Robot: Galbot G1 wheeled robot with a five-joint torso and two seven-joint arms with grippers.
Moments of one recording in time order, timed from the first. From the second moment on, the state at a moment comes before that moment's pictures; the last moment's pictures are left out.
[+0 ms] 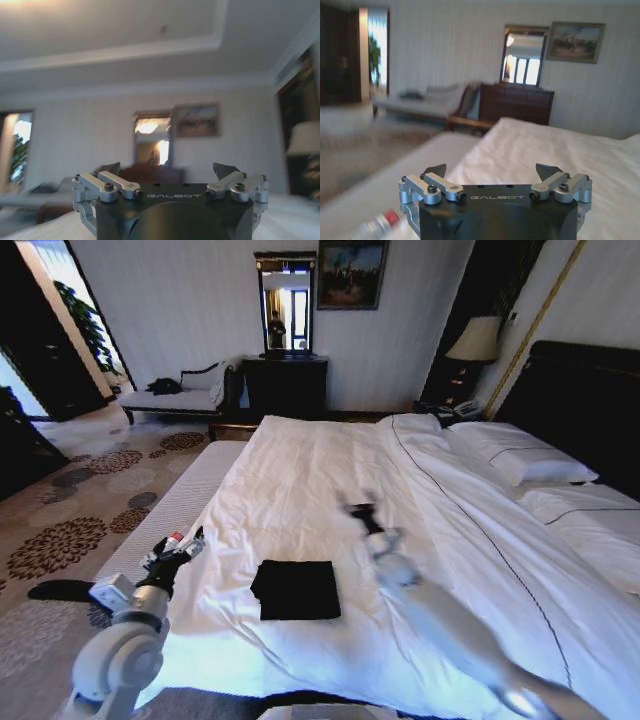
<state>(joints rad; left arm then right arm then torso) 1.60 -1.19 -0.71 -2.34 -0.52 0.30 -0.32 -1.11 0.85 0.29 1.79 0.59 0.37 0.24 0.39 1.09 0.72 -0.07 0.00</state>
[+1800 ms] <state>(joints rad) 1.79 -1.20 -0.55 -2.50 -0.33 0.18 -0.26 -2.16 1.25 0.91 2.50 0.50 0.30 0.15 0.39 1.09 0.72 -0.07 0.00</state>
